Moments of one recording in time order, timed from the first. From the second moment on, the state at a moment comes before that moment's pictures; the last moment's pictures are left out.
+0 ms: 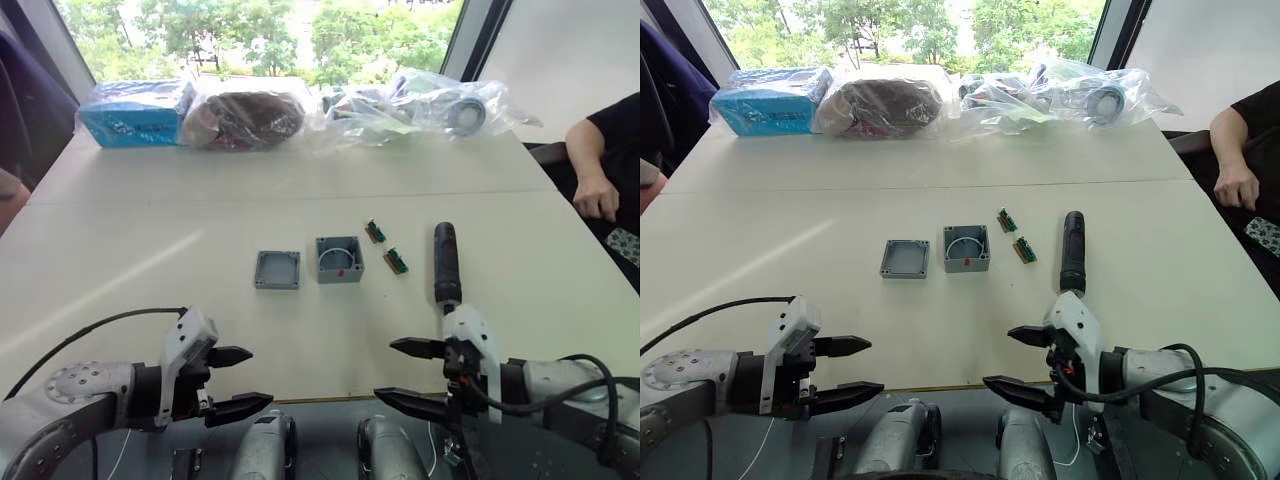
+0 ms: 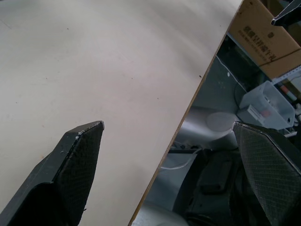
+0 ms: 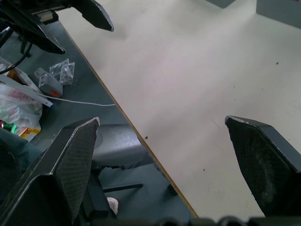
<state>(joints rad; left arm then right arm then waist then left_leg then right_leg) 0.27 0.90 0.22 -0.72 -0.90 0.89 -0.80 0.19 -0.85 -0.17 -0.82 0.95 0.93 0.64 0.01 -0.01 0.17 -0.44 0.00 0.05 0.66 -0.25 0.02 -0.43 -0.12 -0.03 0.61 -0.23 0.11</state>
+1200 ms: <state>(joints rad) -0.95 0.96 -0.43 -0.24 -0.59 0.96 -1.09 -0.15 -0.75 -0.17 -0.73 1.02 0.95 0.38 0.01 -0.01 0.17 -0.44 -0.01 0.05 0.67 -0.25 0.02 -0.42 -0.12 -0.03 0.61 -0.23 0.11</state>
